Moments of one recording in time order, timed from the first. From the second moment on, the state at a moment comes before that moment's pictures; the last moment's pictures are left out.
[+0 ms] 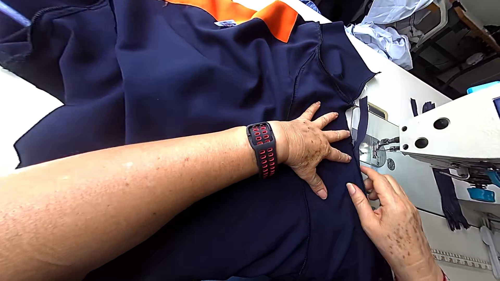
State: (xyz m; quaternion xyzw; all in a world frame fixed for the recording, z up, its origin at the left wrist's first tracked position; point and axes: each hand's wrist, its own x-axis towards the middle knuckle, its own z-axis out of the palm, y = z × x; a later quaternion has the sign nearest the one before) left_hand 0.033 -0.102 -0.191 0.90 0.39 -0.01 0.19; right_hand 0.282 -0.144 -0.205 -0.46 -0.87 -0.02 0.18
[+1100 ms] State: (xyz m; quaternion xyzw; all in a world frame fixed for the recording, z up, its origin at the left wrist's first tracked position) left_hand 0.039 -0.140 -0.225 0.94 0.28 0.19 -0.01; right_hand 0.278 -0.174 -0.218 -0.50 -0.83 0.08 0.22
